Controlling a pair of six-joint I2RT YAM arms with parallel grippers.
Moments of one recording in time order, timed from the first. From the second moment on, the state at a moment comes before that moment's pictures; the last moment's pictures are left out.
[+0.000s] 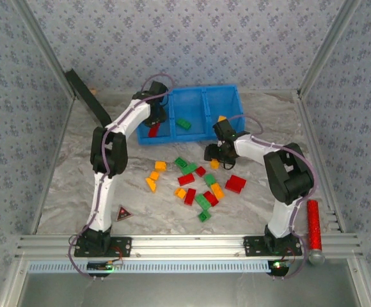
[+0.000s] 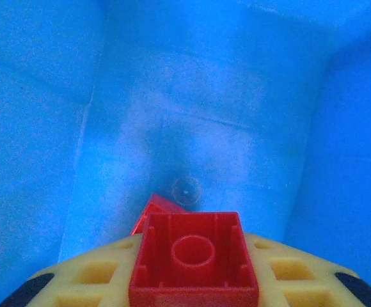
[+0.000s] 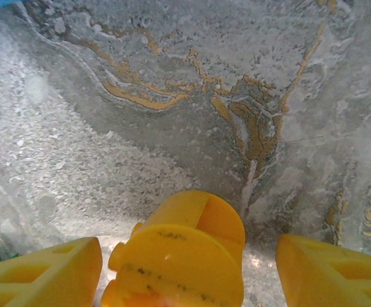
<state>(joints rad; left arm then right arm) -0.39 2.34 2.10 -0.92 -0.19 -0.67 0.44 1.84 1.14 -0.50 -0.06 0.52</state>
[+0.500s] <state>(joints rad) -0.39 2.35 2.10 -0.93 -0.18 -0.65 0.45 1.85 1.17 -0.50 -0.04 0.53</state>
